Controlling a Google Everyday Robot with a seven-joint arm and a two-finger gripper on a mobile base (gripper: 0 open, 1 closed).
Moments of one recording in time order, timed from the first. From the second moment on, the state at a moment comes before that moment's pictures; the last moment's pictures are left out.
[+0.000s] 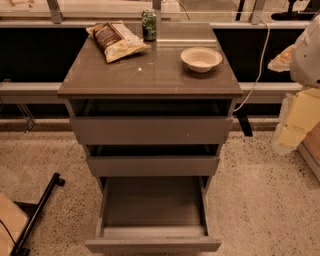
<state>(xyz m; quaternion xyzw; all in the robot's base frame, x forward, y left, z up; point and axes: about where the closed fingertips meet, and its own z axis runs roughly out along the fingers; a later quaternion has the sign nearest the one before) 0.438 -0.217 0.977 -0.60 0.78 -0.03 0.16</state>
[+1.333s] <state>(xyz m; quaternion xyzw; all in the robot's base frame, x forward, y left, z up) 0.537 -0.133 0.984 -0.62 0.74 0.06 0.26</state>
